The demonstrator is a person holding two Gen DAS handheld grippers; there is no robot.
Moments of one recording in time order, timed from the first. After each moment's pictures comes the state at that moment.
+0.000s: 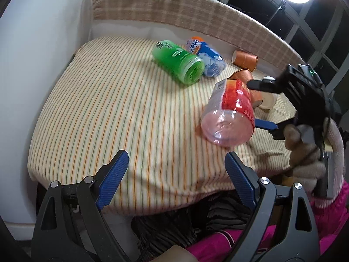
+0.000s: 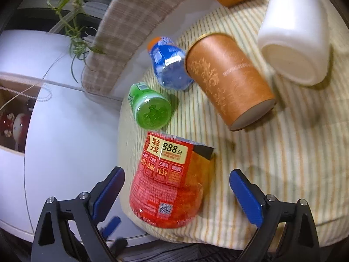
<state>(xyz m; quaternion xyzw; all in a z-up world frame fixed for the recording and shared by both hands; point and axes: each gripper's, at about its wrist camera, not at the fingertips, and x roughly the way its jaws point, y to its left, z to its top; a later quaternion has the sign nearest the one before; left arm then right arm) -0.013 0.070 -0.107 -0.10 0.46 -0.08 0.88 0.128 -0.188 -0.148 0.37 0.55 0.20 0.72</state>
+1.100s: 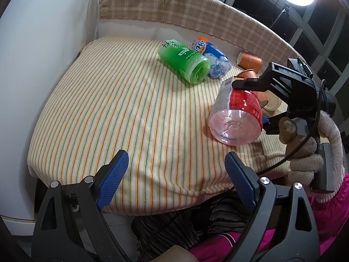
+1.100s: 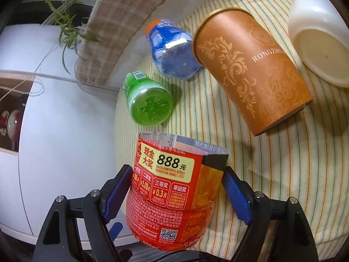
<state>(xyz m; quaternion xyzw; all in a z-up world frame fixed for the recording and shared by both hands) -0.014 0.069 -0.113 -0.10 0.45 -0.07 0.89 0.149 -0.169 -0.157 0.34 0.57 0.21 0.71</state>
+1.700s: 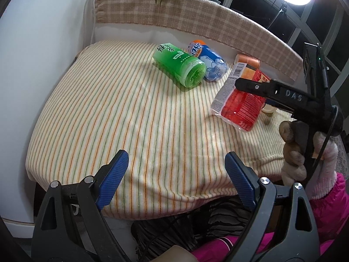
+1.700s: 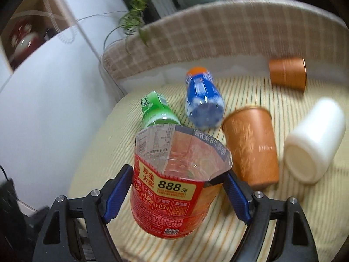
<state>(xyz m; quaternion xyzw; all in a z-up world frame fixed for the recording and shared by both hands) -0.009 0.063 -0.110 -0.10 0.44 -0.07 0.89 0.130 -0.152 -0.097 0.08 0.43 0.23 0.87</state>
